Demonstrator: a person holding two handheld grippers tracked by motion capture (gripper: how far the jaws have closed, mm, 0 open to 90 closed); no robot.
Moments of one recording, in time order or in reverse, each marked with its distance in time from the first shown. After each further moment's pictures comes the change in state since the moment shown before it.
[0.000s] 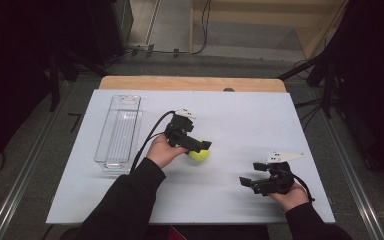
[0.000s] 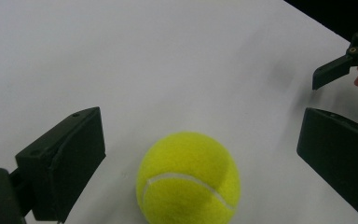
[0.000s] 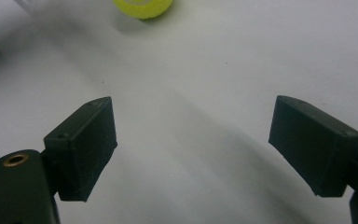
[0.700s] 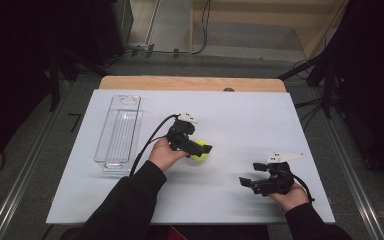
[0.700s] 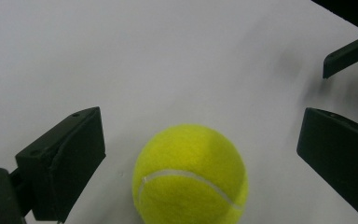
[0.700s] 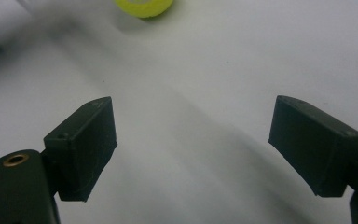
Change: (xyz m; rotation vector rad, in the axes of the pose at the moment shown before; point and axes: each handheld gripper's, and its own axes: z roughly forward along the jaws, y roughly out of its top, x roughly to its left) left arm -0.001 -0.010 0.011 -0.004 0.002 0.024; right arm 0.000 0.000 0.000 0.005 0.002 -0.006
